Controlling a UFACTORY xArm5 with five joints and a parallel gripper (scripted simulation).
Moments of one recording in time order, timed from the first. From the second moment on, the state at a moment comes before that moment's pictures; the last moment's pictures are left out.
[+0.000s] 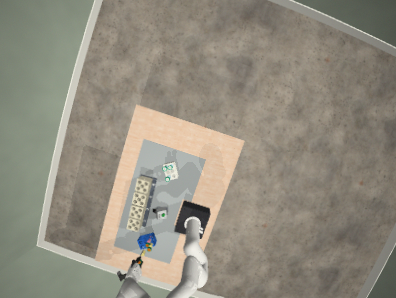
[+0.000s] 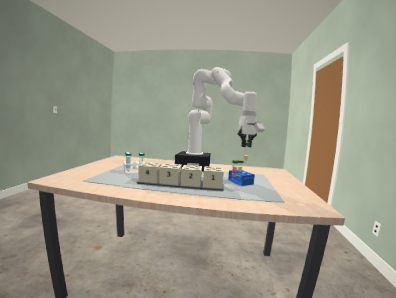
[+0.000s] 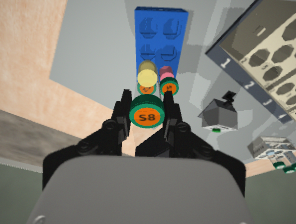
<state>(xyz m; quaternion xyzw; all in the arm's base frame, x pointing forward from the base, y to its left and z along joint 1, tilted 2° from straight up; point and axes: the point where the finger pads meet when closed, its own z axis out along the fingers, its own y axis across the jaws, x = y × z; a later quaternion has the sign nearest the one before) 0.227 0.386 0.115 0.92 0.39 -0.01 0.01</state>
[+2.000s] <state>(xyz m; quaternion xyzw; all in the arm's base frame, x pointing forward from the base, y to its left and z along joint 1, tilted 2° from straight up) 0.228 0.387 0.140 0.92 0.39 -0.01 0.01</state>
